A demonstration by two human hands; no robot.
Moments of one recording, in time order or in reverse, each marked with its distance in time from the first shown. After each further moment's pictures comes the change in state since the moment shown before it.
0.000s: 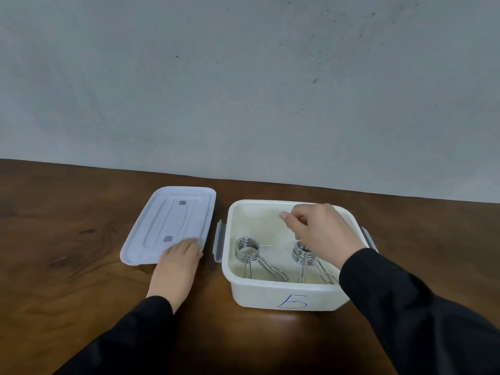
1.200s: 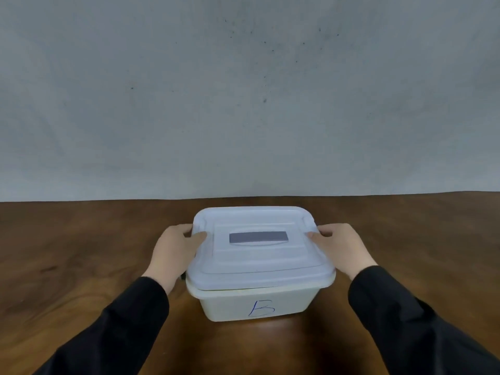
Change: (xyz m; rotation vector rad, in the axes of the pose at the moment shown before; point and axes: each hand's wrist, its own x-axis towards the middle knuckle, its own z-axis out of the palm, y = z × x) left_hand 0.040 0.098 -0.088 -0.711 -0.160 -0.304; right_hand -0.047 0.084 -0.040 0.302 0.037 0.616
